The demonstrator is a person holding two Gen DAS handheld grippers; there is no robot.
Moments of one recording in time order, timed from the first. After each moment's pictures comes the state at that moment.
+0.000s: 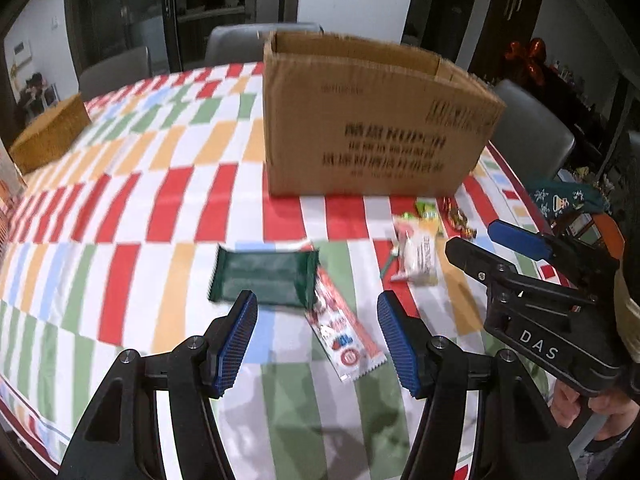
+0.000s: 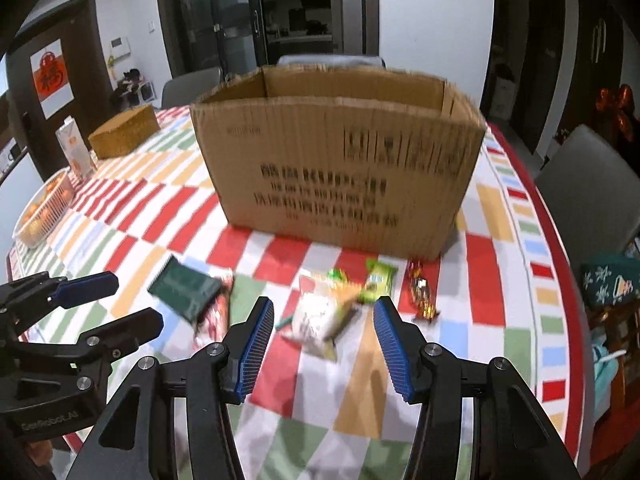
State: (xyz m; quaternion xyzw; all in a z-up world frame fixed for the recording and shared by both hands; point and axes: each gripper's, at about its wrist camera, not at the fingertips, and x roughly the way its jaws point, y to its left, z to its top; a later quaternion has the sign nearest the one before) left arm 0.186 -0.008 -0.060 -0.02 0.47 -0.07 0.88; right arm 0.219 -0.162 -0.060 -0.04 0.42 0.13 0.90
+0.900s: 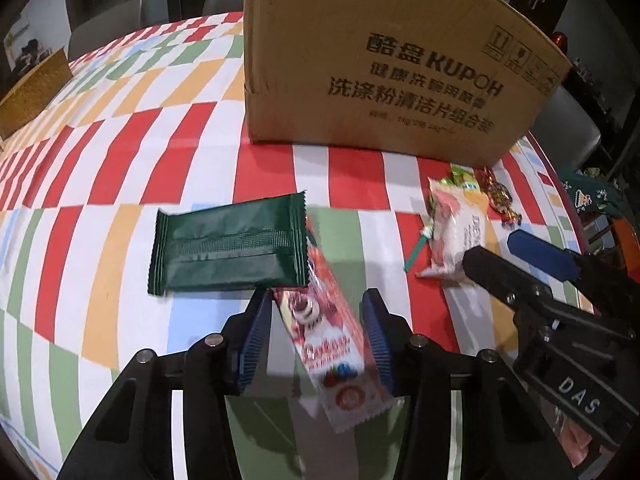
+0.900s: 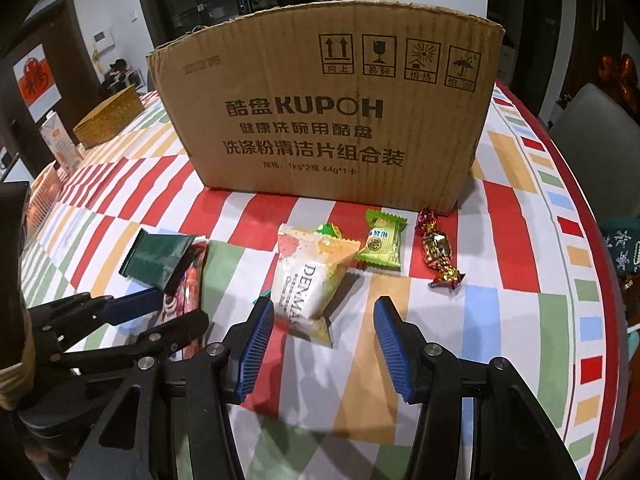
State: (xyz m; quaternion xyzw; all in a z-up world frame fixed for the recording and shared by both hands) left arm 0.234 -0.021 -0.127 -0.04 0.52 -0.06 0.85; right arm 0.241 -0.166 -0.103 -0.01 0.46 0.12 0.88
